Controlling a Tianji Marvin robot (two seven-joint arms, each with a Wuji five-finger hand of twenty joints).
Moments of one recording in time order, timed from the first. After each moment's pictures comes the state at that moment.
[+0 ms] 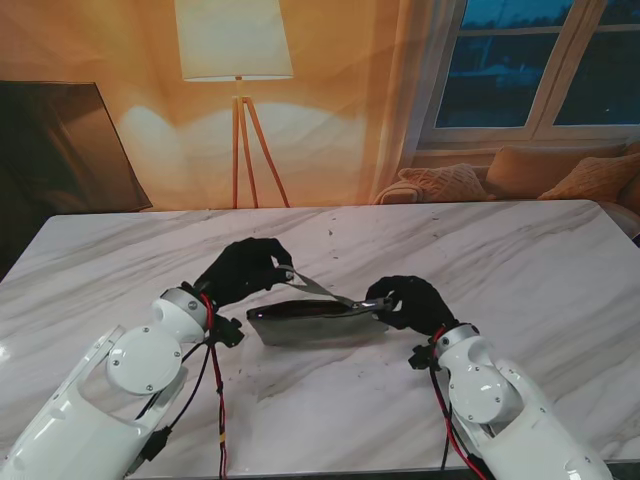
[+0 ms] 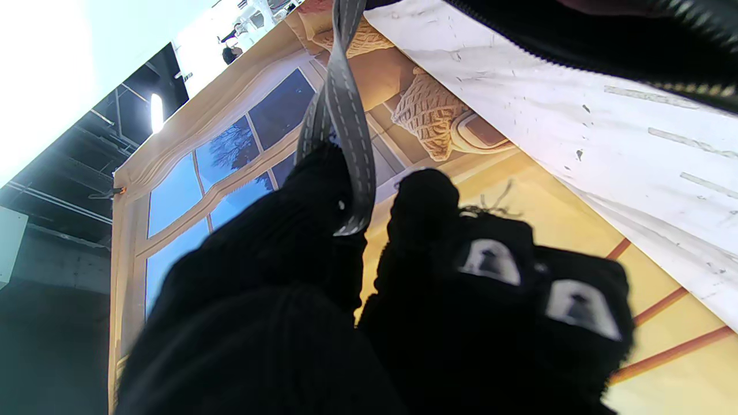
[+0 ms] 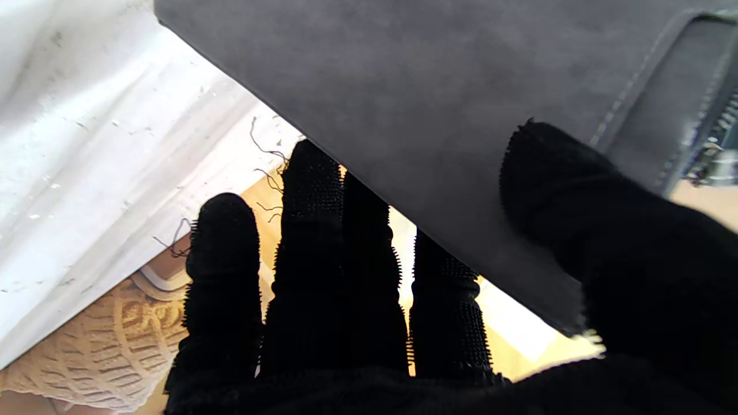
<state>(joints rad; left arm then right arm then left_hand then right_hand) 1.48 -1.12 -1.19 -1.83 0.20 0.06 -0.09 -1.49 -1.15 1.20 -1.45 -0.46 -0.20 -0.15 0.98 -0.46 0.61 -0.18 0.78 0.10 0.96 0.66 1.08 0.29 0.99 0.89 1.08 0.32 1.45 0.92 0.93 0.38 1.84 0.60 0.45 -0.82 1.22 -0.20 0.74 -0.12 0.64 0.56 0.70 0.01 0.63 0.60 0.79 -0.03 0.78 0.51 0.37 0.07 1.26 0.74</state>
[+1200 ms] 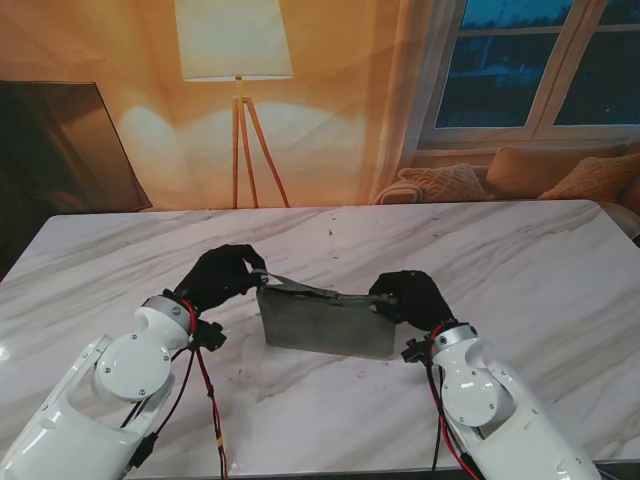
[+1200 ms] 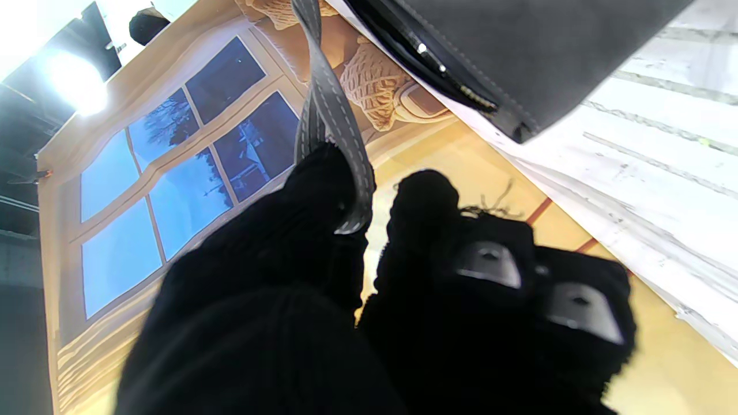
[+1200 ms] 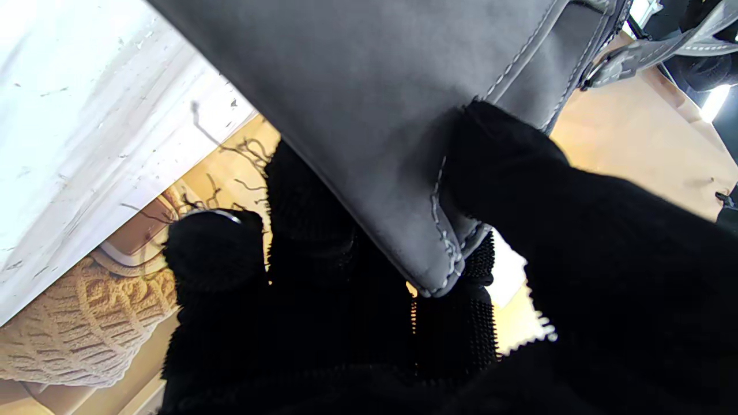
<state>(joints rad) 1.54 -1.14 -1.26 -1.81 0.26 0.10 -0.06 -1.49 -1.18 1.19 -1.44 -0.44 -0.27 -0.27 0.98 -0.46 0.62 -0.18 0.78 0.11 0.96 0.66 1.08 0.29 1.00 0.89 1.09 0.32 1.46 0.92 0.94 0.38 1.84 0.60 0.66 -0.85 1.19 -0.32 1.00 -0.17 0.89 0.34 1.08 0.01 0.72 0.70 1.12 -0.04 1.11 0.52 0.76 0.05 1.49 0.74</state>
